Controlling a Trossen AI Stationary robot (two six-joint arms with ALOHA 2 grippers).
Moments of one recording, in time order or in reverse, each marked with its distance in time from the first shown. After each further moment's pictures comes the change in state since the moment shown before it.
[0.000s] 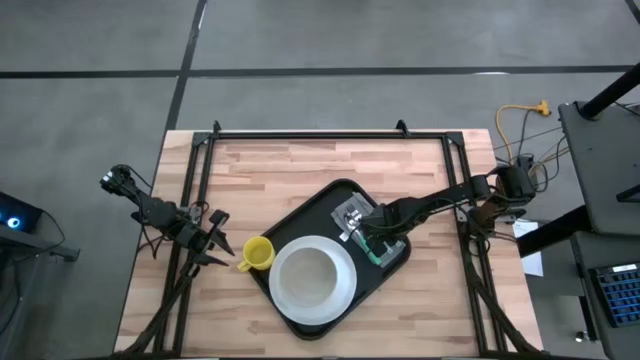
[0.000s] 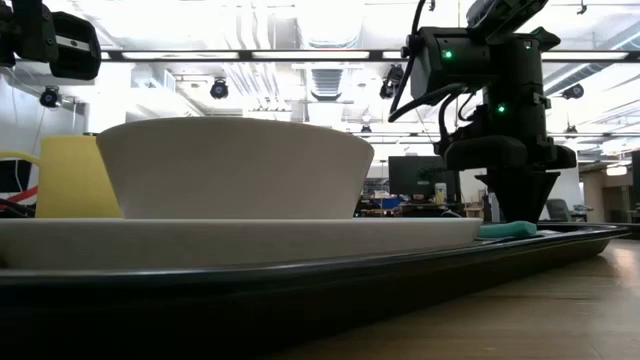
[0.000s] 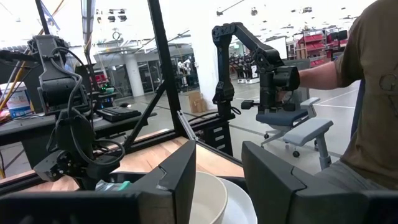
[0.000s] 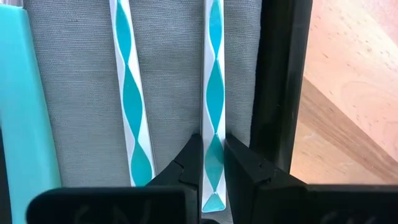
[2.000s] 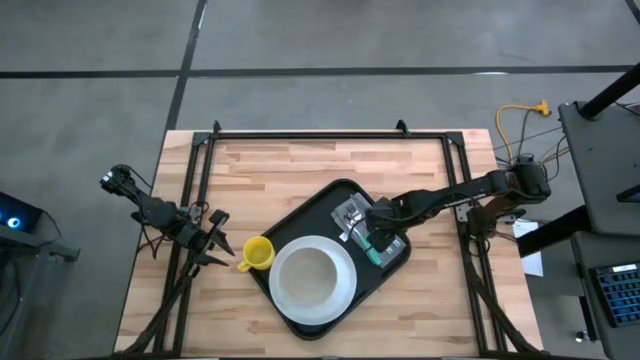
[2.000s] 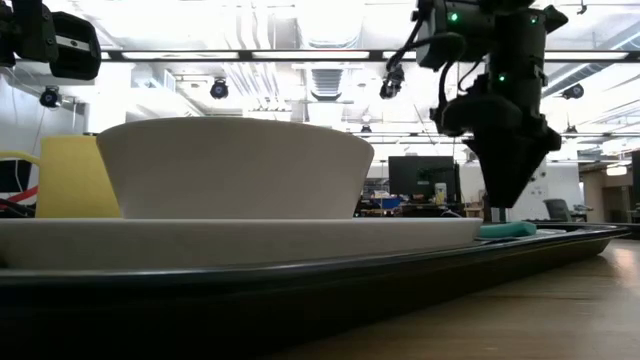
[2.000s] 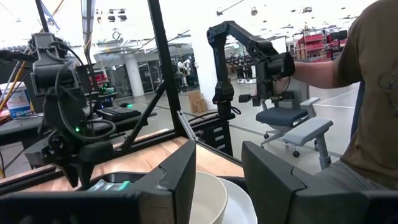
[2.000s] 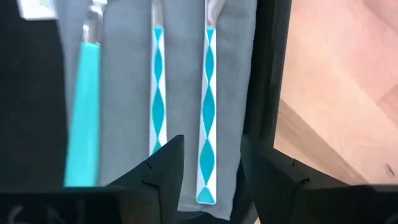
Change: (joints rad) left arm 0.000 0.000 0.000 0.000 0.000 0.000; right arm -0.017 -0.125 0.000 -0.001 0.036 -0.093
